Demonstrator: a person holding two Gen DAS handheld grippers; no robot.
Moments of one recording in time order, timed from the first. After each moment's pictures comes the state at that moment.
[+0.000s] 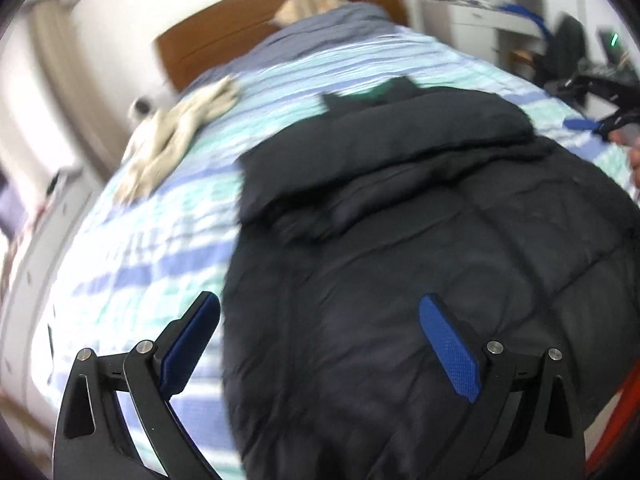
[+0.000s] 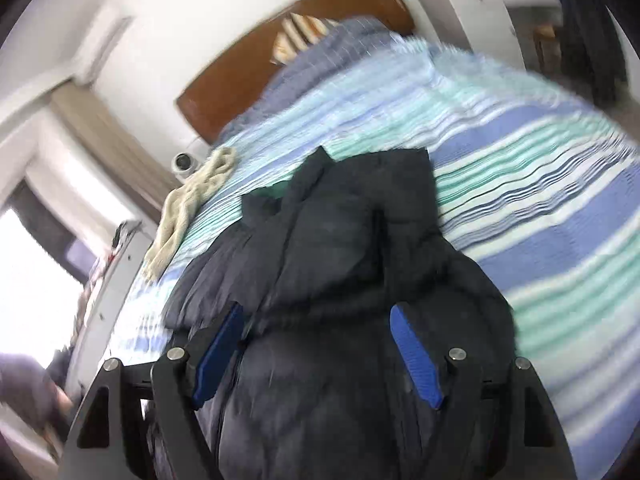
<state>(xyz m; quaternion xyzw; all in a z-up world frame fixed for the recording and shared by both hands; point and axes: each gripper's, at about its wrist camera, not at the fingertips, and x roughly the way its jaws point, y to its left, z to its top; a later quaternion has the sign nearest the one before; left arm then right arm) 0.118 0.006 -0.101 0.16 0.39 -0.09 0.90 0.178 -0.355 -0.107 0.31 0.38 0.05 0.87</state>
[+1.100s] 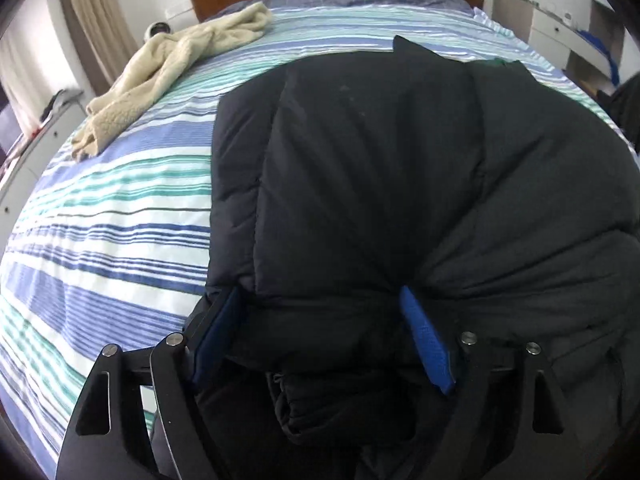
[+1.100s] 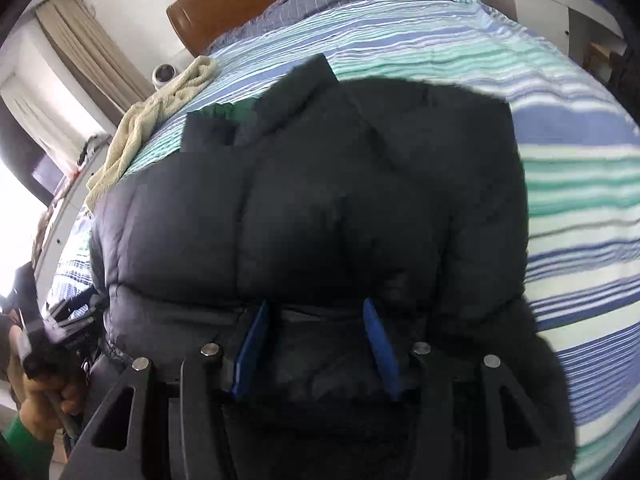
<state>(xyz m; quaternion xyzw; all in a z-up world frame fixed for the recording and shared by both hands) 0.321 -0.009 -0.194 0.08 0.47 -0.03 0.88 0.289 -0.305 -0.174 0.17 0.47 0.07 0.86</state>
